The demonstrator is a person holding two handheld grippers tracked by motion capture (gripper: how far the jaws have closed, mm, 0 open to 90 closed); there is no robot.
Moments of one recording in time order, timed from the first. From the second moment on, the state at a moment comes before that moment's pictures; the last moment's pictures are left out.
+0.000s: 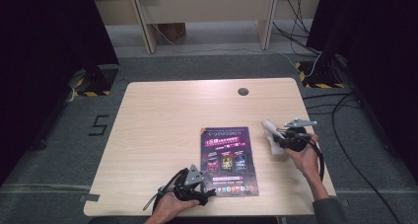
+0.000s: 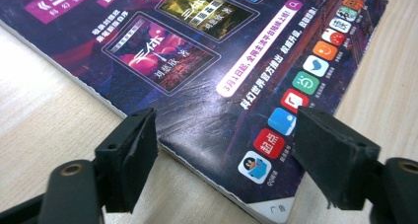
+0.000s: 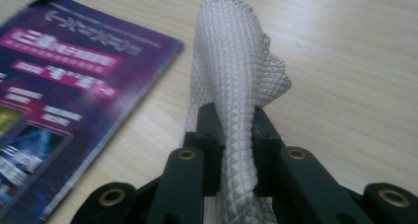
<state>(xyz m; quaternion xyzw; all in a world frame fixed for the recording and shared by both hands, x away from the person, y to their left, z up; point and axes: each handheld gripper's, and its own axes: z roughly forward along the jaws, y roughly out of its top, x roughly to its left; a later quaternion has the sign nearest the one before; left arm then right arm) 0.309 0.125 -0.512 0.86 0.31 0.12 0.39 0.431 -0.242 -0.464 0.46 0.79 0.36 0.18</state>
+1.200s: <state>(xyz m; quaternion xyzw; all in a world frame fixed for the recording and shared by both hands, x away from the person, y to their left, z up) 0.310 0.113 -0.513 0.86 0.30 0.11 0.39 0.470 -0.138 -0.493 0.40 0.85 0.32 0.15</state>
